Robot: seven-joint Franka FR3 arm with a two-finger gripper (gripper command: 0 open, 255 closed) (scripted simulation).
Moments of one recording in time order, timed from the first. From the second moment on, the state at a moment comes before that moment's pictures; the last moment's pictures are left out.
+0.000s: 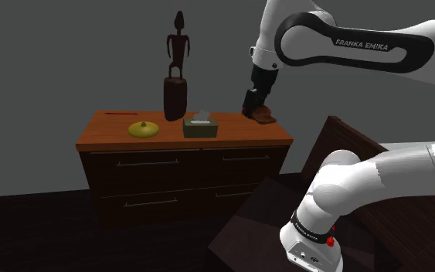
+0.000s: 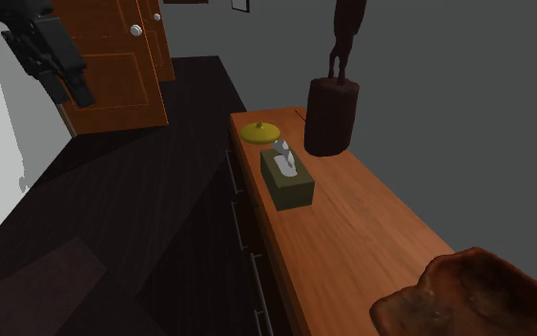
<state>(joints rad) -0.01 -0.83 0.06 -2.42 -0.11 1.67 -0.01</state>
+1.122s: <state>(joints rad) -0.06 -0.28 0.01 -2.24 -0.38 1.99 -0.23</state>
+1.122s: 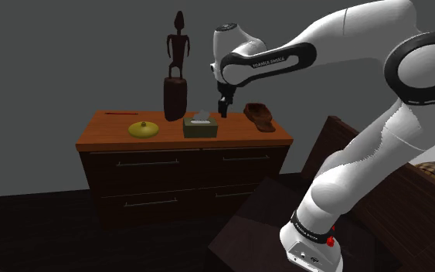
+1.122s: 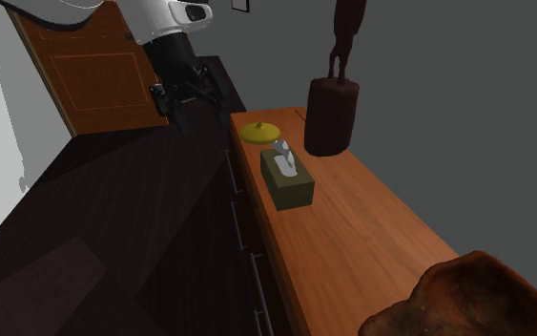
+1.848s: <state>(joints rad) -0.08 0.13 0.00 -1.95 -0.59 2.10 -0.34</state>
